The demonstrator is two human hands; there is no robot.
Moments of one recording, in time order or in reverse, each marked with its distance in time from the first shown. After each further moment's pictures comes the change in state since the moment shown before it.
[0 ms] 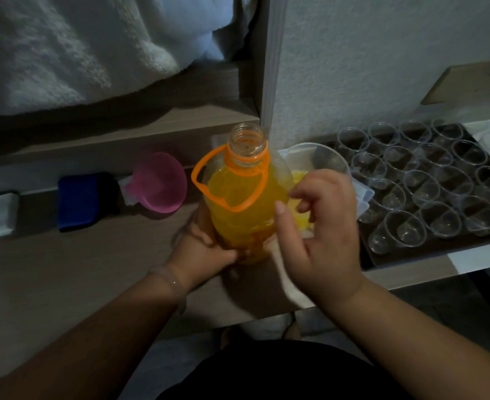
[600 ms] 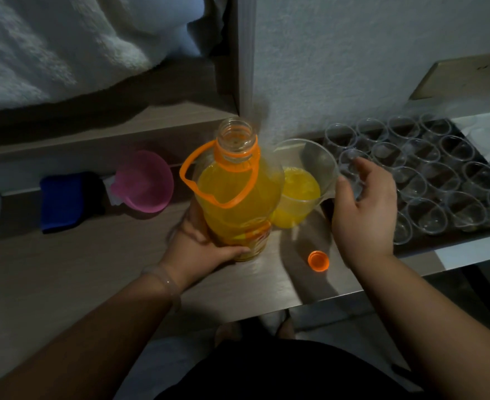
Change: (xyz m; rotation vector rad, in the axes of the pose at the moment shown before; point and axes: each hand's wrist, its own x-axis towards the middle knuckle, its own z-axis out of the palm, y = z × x) left_hand 0.005 0.006 0.012 0.111 0.031 -0.010; right_hand 0.002 0.083 -0.032 -0.236 0.082 0.552
